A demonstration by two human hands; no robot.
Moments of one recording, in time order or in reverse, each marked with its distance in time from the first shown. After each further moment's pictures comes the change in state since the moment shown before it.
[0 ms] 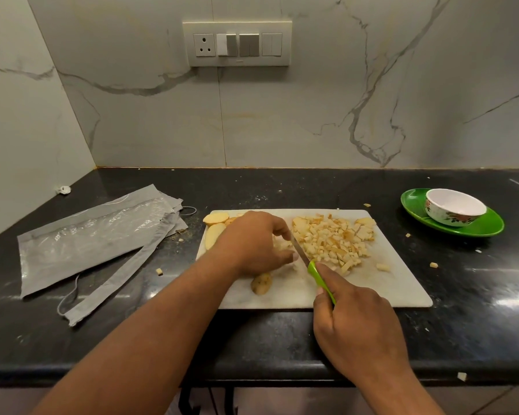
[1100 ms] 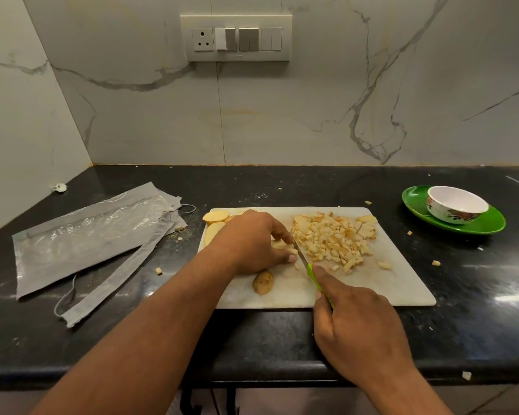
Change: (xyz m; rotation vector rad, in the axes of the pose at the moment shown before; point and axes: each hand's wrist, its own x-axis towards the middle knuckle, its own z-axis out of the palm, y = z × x) left_hand 0.000 -0.006 -0.004 -0.015 -0.083 0.005; right_hand 0.000 0.002 0.004 -0.128 -0.021 -0.086
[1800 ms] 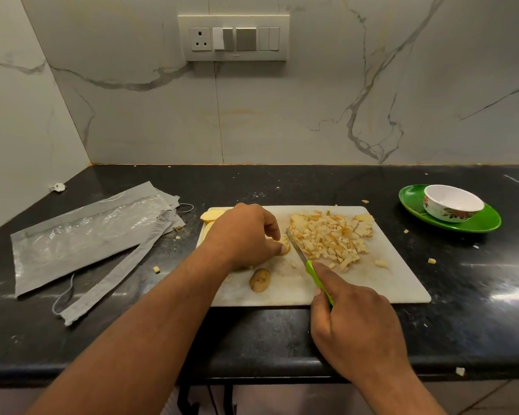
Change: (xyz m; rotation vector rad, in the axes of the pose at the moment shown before) left_hand 0.003 0.001 -0.004 -0.004 0.071 -0.052; right_hand -0.005 -0.003 -0.002 0.109 0.051 0.009
